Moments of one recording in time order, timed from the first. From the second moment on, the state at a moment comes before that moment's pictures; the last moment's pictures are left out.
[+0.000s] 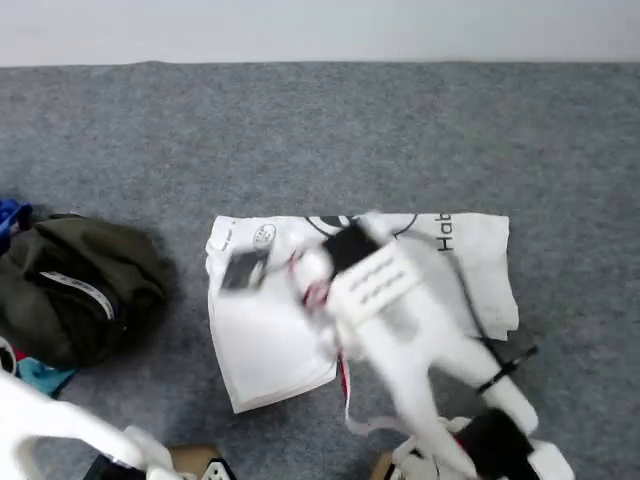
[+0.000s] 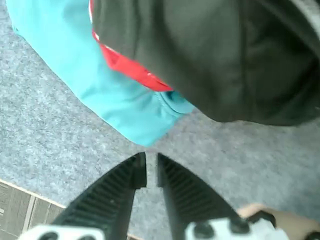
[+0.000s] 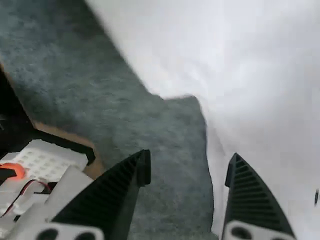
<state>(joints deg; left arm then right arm) -67.3 -28.6 34.1 86.7 -33.3 -43.6 -15.6 20.6 96.5 43.2</state>
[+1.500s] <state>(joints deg) -68.3 -28.6 38.5 84.7 -34.8 -62.3 7.0 29.2 63.6 39.5</state>
